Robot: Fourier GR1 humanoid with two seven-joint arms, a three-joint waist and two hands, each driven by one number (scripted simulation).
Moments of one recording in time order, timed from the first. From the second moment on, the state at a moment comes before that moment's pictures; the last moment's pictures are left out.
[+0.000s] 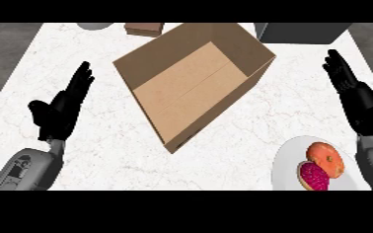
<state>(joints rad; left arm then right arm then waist) -0.23 0.47 -0.25 -1.34 0.31 0.23 -0.06 -0.22 -0.49 0.01 -1.38 -0.14 -0.02 -0.11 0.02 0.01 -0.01</state>
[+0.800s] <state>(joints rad) -0.24 0.45 -0.35 -1.44 0.24 0.16 -0.04 0.26 -0.65 0.17 -1.60 0.42 -0.33 -0.12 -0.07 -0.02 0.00</state>
